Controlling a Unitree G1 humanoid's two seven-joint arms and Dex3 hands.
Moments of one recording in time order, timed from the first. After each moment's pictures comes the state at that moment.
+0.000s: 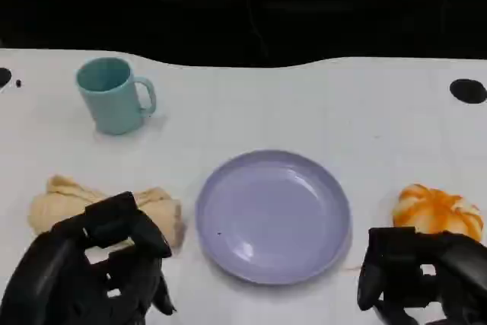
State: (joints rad) left arm 0.40 0.16 0.12 -0.80 -0.49 0.49 -0.21; right arm 0.29 -0.41 0.04 -0.85 0.22 0.63 0.38
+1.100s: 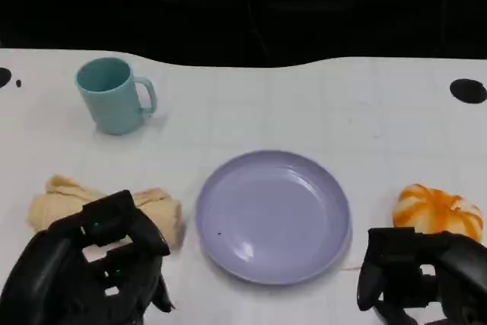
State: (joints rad) left arm 0.40 0.16 0.12 -0.80 -0.48 0.48 -0.20; right arm 0.29 -0.41 0.05 -0.85 0.21 0.63 0.38
